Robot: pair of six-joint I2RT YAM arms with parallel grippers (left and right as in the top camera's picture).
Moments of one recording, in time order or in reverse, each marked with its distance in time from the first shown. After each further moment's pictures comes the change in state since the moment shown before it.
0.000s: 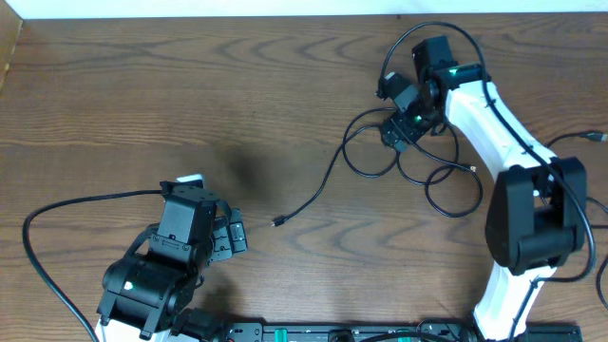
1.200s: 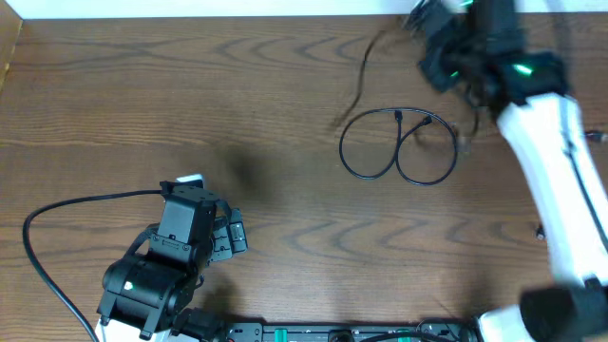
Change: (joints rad) left arm 0.000 0.000 0.000 0.000 0.000 0.000; right arm -0.017 -0.406 0.181 0.155 0.126 0.010
